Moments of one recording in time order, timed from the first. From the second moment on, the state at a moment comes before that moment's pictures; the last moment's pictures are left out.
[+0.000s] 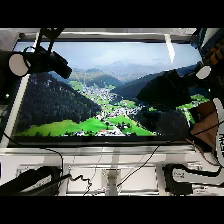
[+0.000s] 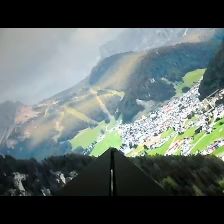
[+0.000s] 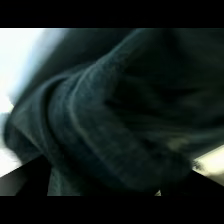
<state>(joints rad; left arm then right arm) -0.26 -1.21 1.50 1.51 -0.97 -1.07 -0.17 -1.42 1.32 -1.35 1.10 2.15</state>
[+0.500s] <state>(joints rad) -0.26 -1.23 1.50 1.51 -0.97 -1.07 -0.36 -1.32 1.32 -1.66 1.32 1.83</state>
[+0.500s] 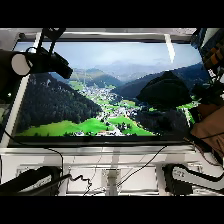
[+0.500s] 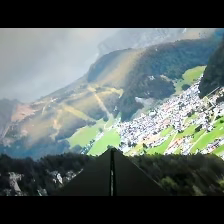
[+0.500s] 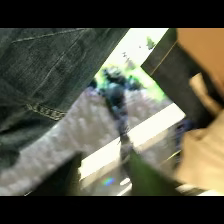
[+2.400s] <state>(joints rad) -0.26 -1.33 1.50 1.45 -0.97 -1.07 -0.60 -1.36 0.67 -0.16 0.48 1.25</state>
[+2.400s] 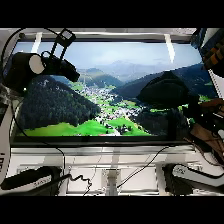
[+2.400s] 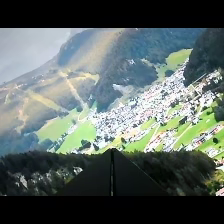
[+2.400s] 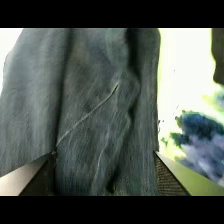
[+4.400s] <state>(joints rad) -0.26 -1.33 1.50 1.45 -0.96 -1.07 -1.04 -1.21 1.62 -1.19 1.18 1.80</state>
